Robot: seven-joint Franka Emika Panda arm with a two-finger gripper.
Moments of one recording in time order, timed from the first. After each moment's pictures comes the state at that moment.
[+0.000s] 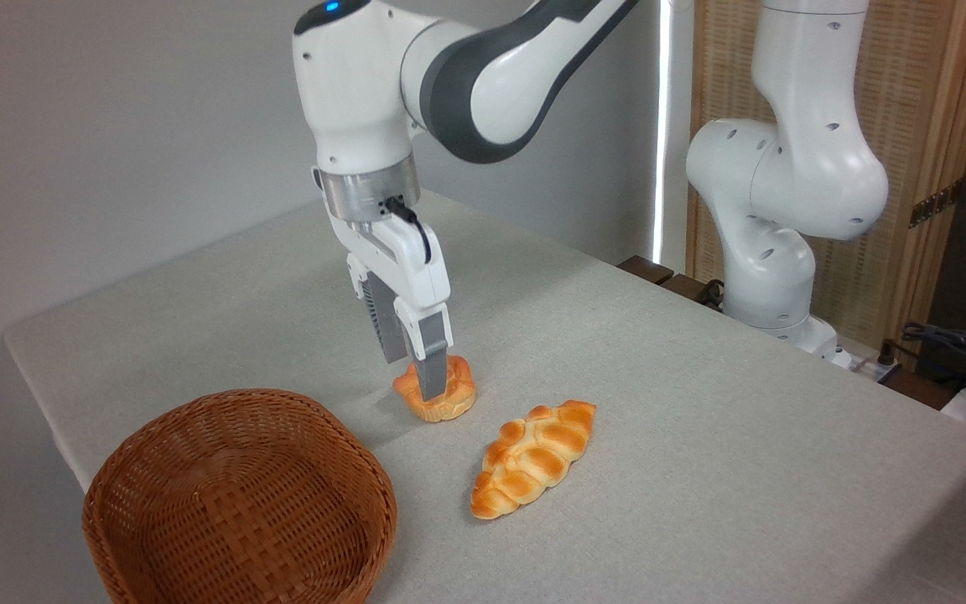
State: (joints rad) arm -0.05 -0.14 -0.19 -2.19 -0.02 2.06 0.69
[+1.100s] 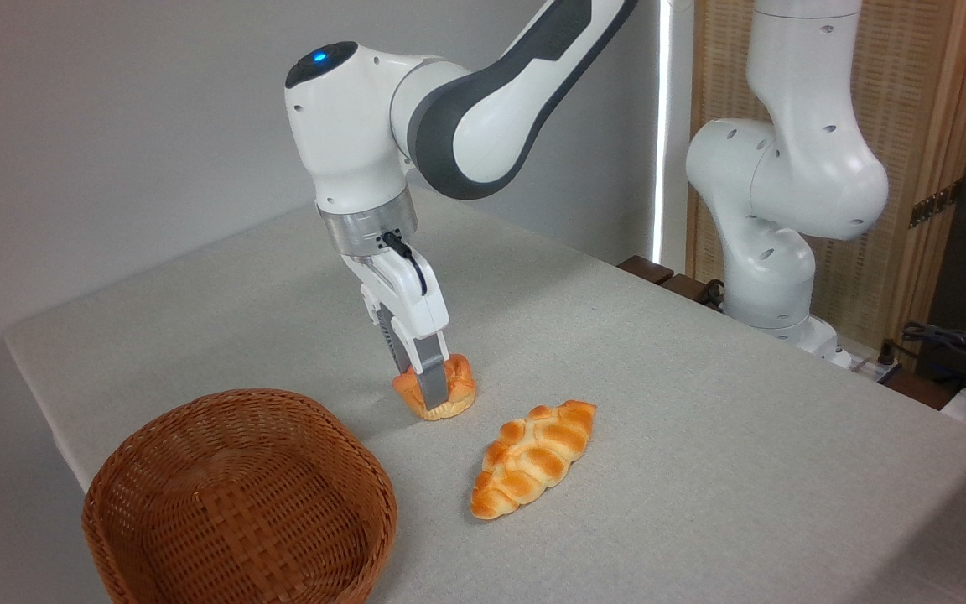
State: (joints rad) arm -0.05 -0.08 -0.21 -2.20 -0.02 2.06 0.69
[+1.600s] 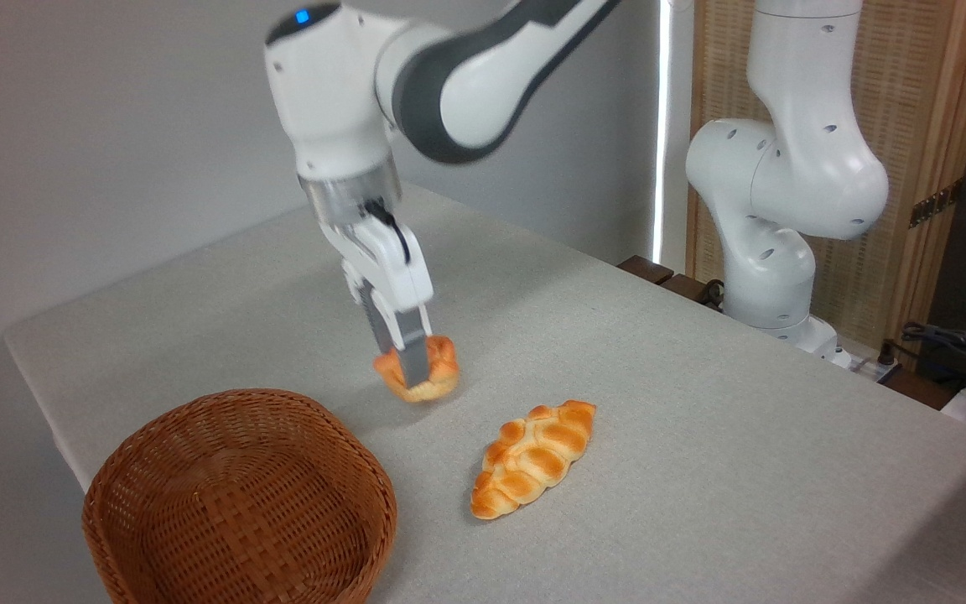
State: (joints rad) arm -0.04 -0.08 -0.20 -2.09 -0.02 1.97 0.69
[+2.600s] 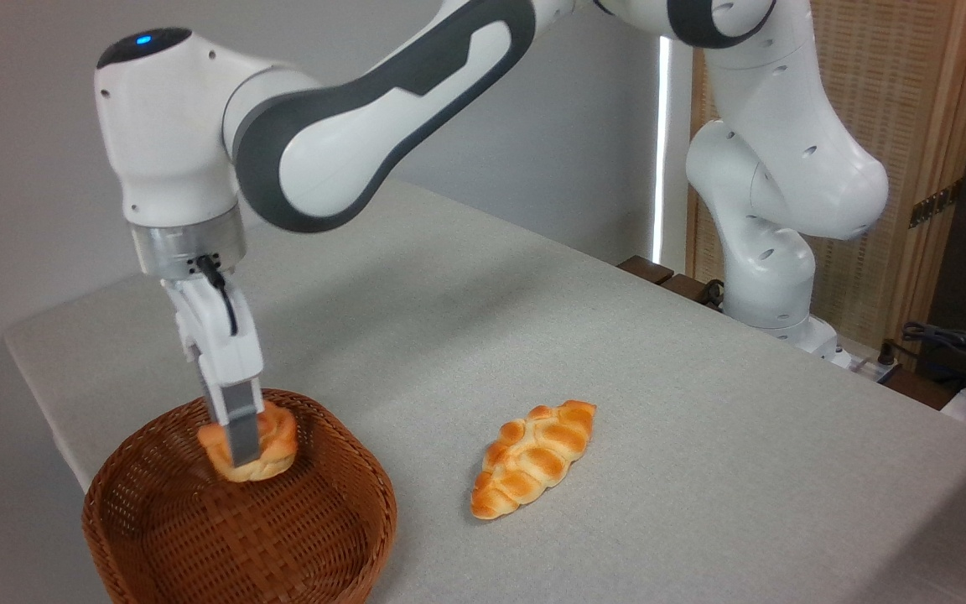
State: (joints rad) arm -0.05 0.37 -0.18 -1.54 0.05 2.04 0.66
